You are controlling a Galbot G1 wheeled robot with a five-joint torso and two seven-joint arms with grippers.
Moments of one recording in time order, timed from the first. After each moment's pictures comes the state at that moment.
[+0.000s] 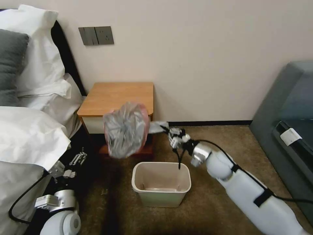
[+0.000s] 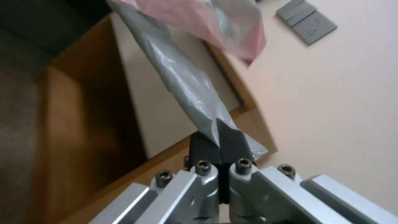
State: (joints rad) left arm 1.57 -1.51 -0.80 -1.94 -0.45 -0.26 0.06; right arm -0.98 0.96 -0.02 1.69 -0.47 0.34 -0.09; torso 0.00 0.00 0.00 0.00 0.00
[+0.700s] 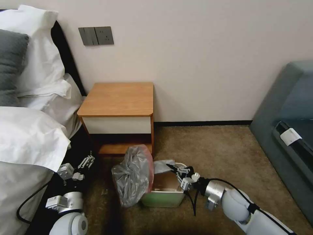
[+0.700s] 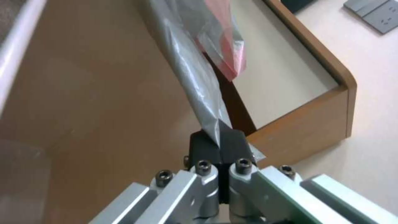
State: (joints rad) left arm 1.57 -1.52 -0.77 -1.93 -0.41 -0.26 0.06; right arm -1.26 0.91 0.05 1.71 -0.57 0.48 -0.06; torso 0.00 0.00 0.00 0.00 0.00
